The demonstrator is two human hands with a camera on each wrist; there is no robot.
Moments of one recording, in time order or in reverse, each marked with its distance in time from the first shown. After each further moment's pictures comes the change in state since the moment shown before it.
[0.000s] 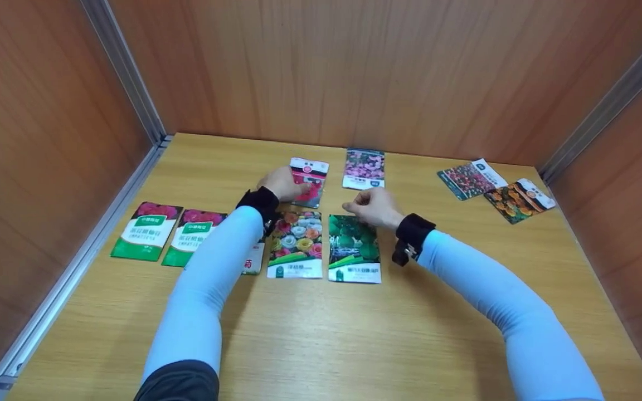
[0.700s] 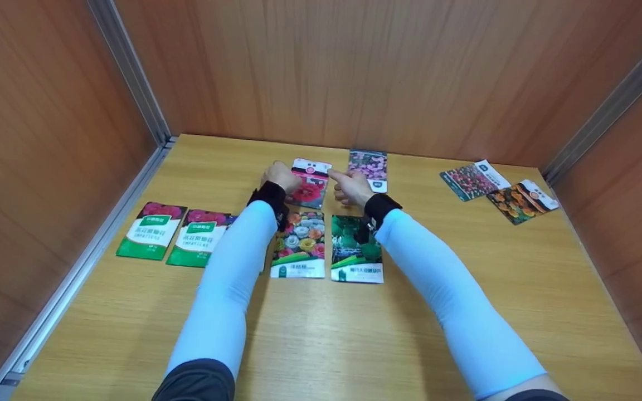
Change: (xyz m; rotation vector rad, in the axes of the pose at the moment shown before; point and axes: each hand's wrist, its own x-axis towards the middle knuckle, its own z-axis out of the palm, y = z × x) left_hand 0.002 0.007 -0.006 -0.128 0.125 -0.215; right_hand 0.061 -0.040 0.026 0.571 -0.007 0.303
